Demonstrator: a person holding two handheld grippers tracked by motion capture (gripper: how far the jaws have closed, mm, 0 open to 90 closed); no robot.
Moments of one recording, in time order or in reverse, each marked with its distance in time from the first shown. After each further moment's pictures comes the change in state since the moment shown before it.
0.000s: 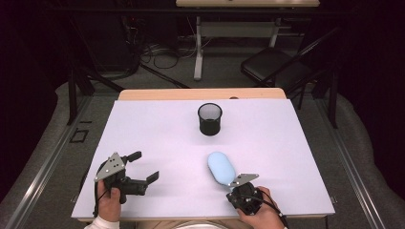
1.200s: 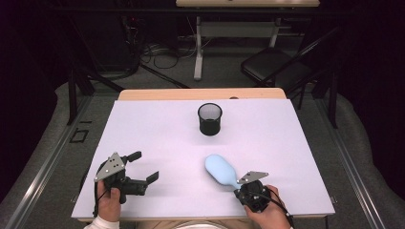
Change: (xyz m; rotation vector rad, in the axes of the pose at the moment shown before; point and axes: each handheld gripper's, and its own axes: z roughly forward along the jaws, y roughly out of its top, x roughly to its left) left arm 0.000 0.000 0.000 0.000 -0.001 0.002; right arm -0.017 -0.008 -0.007 -0.016 -0.052 0.056
